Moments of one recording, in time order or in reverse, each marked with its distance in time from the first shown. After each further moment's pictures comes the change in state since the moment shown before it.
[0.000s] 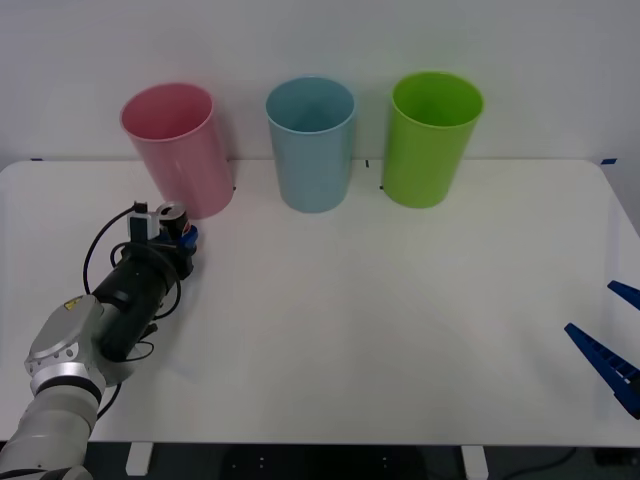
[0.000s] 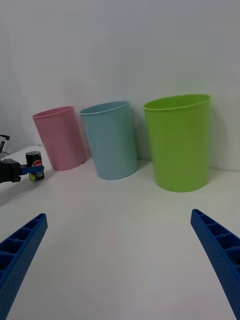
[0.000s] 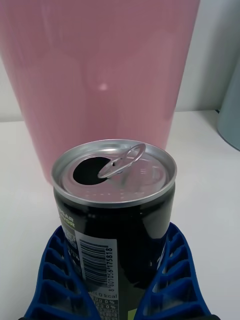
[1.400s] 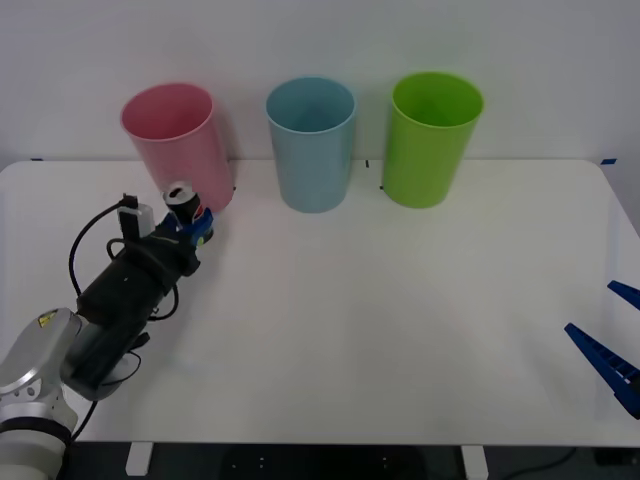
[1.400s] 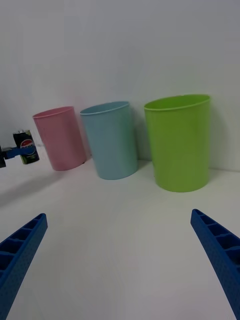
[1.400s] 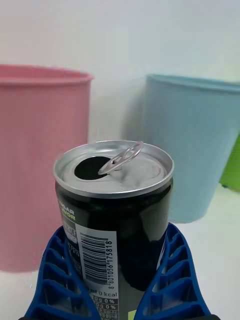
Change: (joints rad) right arm 0.000 0.000 0.000 0.000 0.000 0.000 0.000; left arm 0.233 0.091 -0.242 -0.446 0.245 -0.086 0.062
